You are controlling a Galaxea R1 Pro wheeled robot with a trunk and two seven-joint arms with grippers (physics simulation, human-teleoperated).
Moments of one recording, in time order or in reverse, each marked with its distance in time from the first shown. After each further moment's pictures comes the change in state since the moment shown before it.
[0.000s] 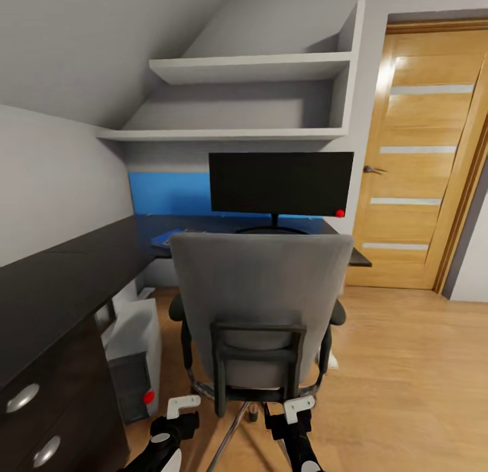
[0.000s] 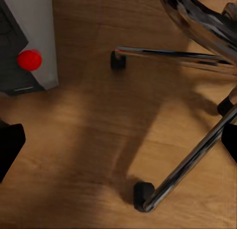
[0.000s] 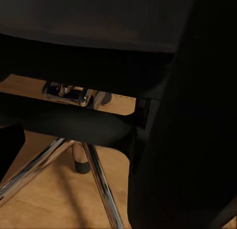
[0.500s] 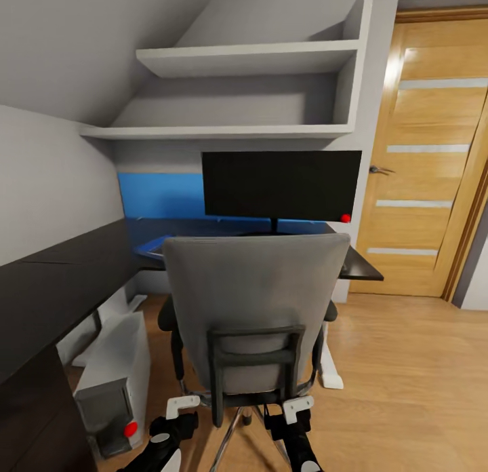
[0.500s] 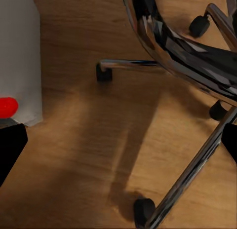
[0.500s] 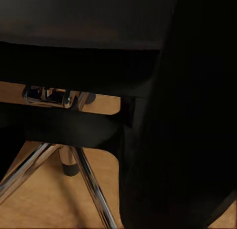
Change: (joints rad) left arm 0.000 0.001 0.004 0.001 -0.004 0.001 0.007; right arm 0.000 0.000 0.012 0.001 0.003 0.002 0.000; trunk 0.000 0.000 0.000
